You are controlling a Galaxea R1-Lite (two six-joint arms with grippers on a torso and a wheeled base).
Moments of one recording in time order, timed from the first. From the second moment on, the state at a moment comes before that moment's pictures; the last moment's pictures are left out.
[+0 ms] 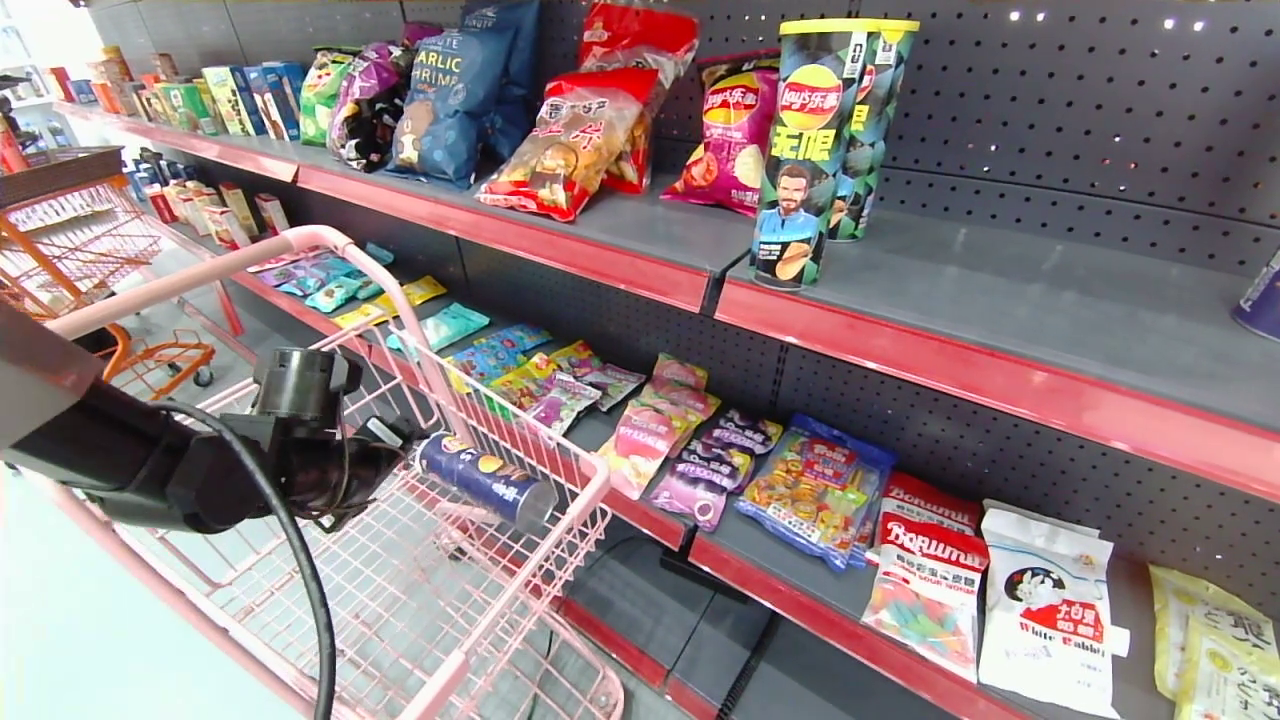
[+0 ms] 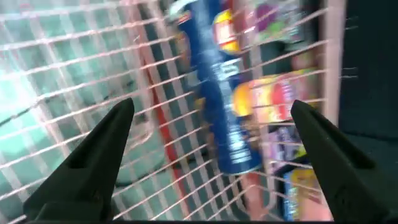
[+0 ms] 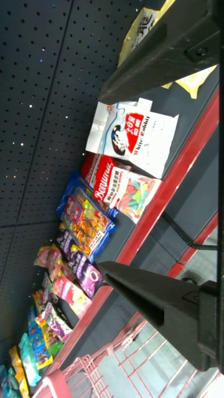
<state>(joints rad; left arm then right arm) -0.10 2.01 -0.86 -0.35 0.07 -0.96 0.00 0.00 0.00 0.01 -0.01 -0.01</state>
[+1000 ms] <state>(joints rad) -0.09 2.24 -1.20 -0.14 -0.01 -0.99 0.00 0.00 0.00 0.01 -0.01 -0.01</state>
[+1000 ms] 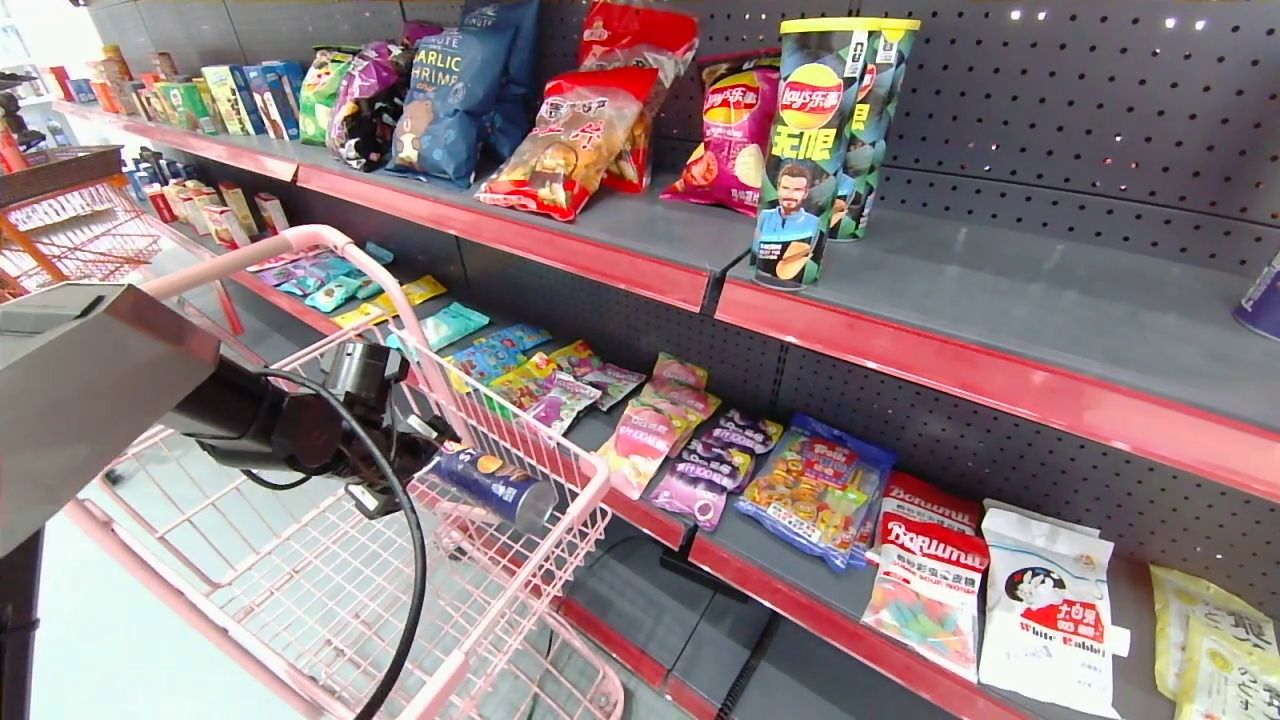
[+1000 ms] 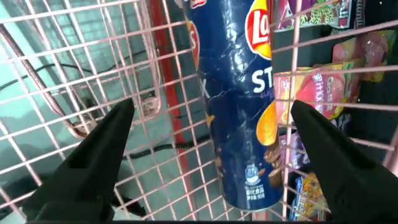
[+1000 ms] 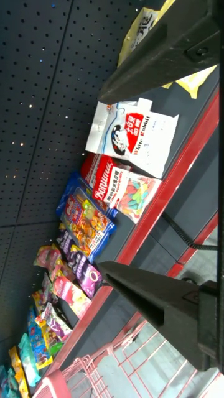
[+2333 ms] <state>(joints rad) -0.10 2.45 -1.44 -0.11 -0.01 -1.00 0.00 0.00 0.00 0.00 -0.01 -0.01</state>
